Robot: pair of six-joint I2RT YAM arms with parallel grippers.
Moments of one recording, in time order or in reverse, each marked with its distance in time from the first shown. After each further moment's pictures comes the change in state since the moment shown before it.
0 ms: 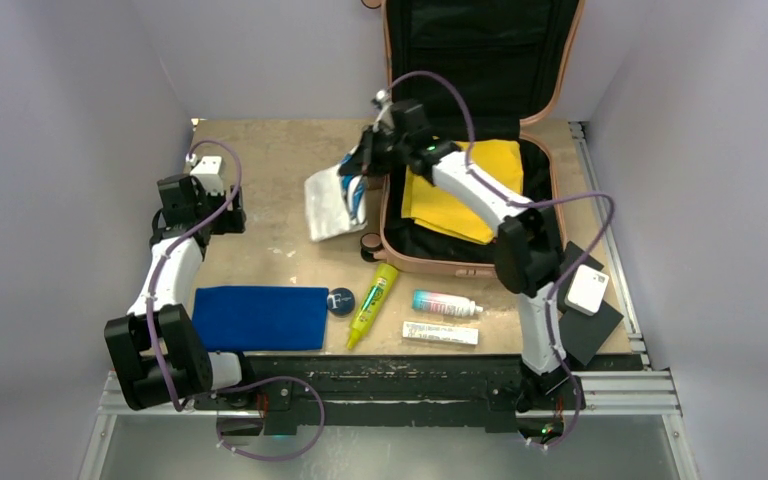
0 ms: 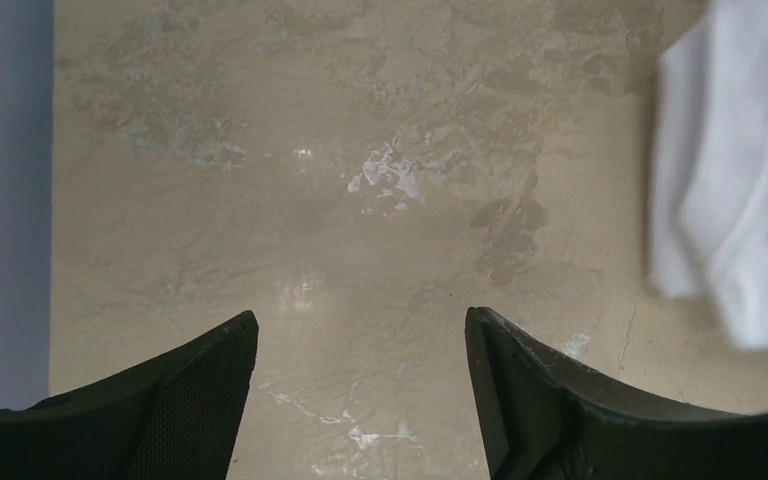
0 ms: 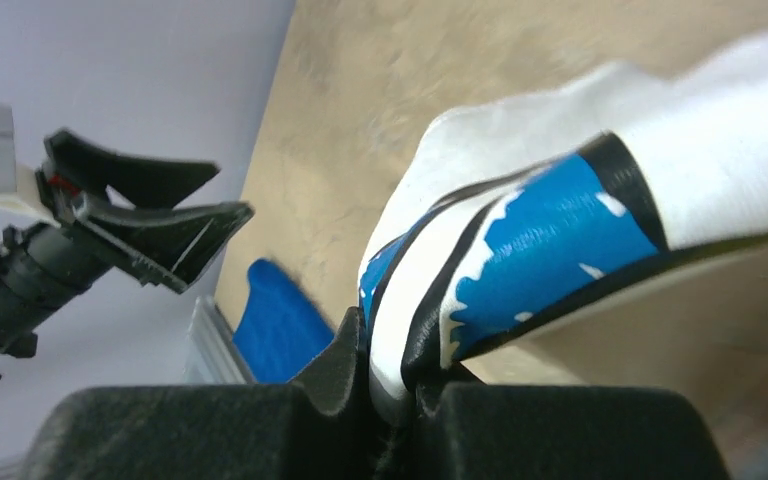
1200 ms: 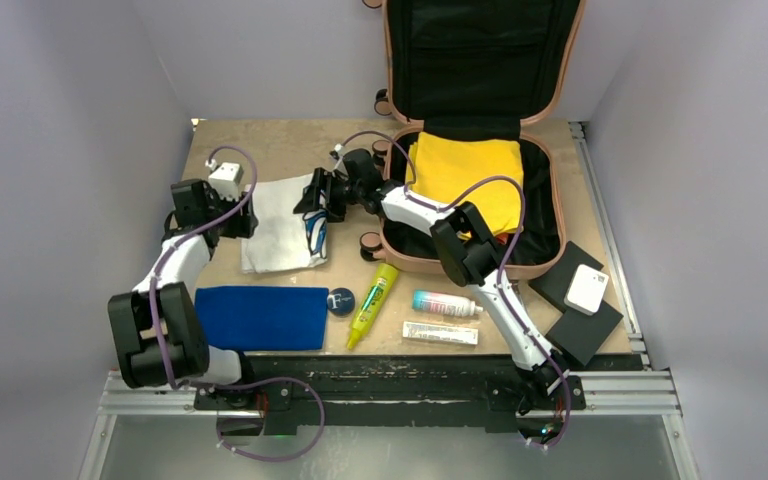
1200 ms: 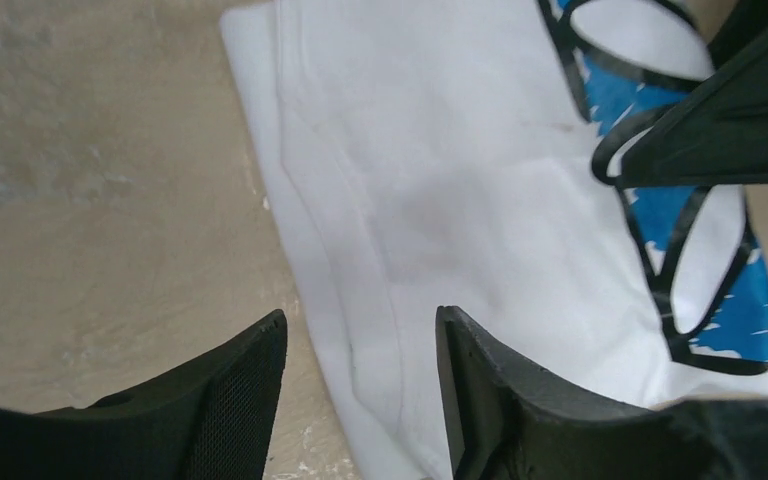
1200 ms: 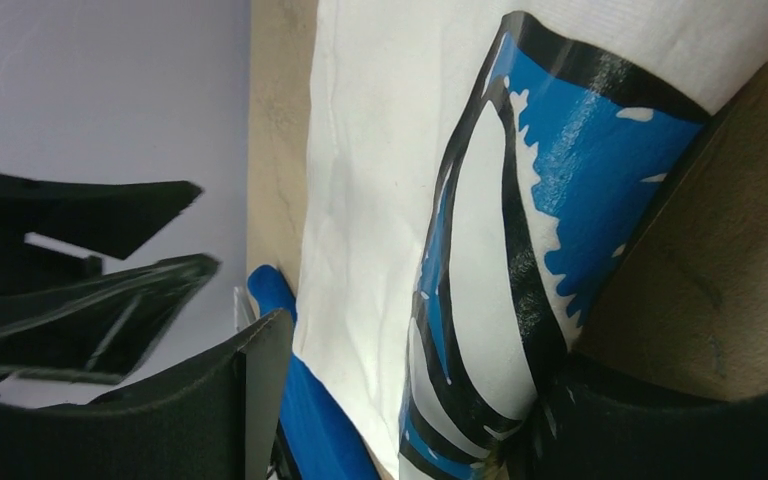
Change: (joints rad) left arm -0.039 0.055 -0.040 0.098 0.134 0.054; right arm 0.091 0.426 0.160 0.285 -0.132 0.266
